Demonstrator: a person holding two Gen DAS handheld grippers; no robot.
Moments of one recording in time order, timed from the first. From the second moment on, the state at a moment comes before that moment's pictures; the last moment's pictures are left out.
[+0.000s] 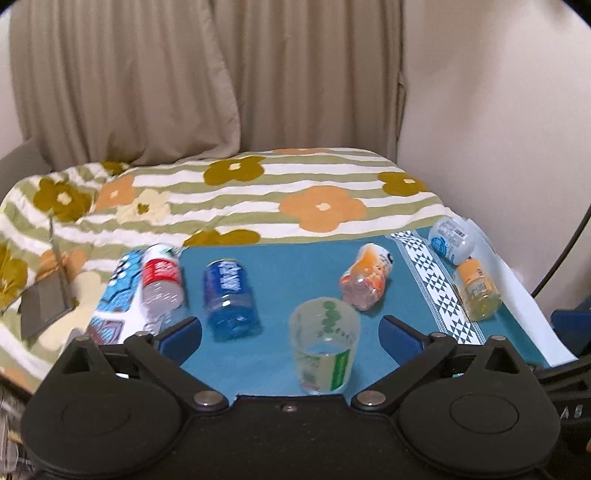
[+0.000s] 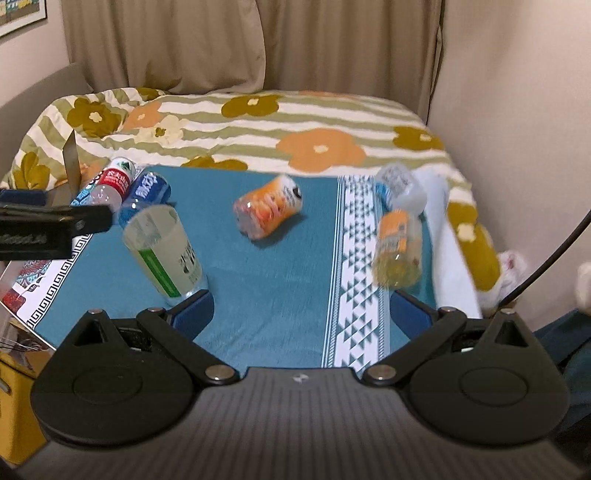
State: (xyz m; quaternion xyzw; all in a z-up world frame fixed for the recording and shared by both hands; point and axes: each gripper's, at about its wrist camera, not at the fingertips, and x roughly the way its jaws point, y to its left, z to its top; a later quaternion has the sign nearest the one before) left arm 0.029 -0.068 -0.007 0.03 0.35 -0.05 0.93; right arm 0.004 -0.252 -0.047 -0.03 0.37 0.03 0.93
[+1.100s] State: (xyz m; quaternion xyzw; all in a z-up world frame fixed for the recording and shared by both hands) left arm -0.018 0.007 0.011 0.03 0.36 -0.02 0.93; right arm -0.022 -0.204 -0.016 -0.02 0.37 -0.03 0.93
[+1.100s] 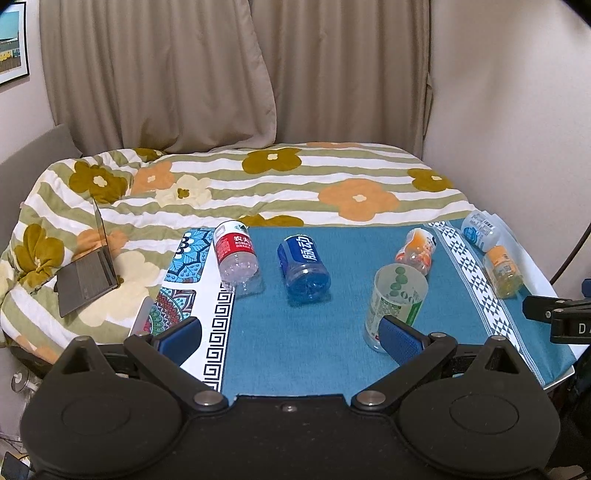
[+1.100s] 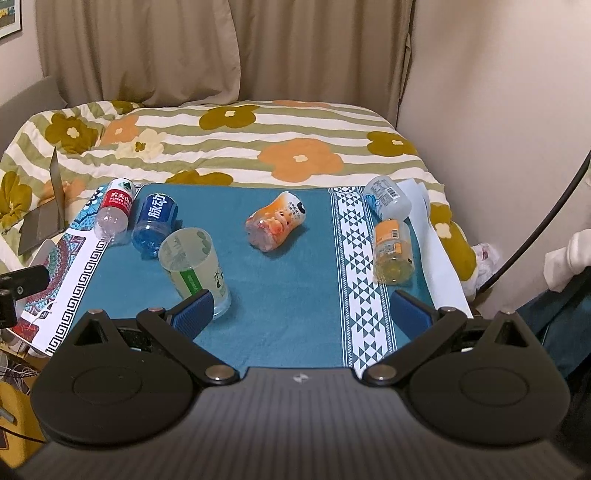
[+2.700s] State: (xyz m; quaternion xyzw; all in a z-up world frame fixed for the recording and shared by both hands) left arm -0.023 0.000 0.019 0.04 0.33 0.00 0.94; right arm -0.025 -0.208 -0.014 -0.01 0.37 -0.02 0.93
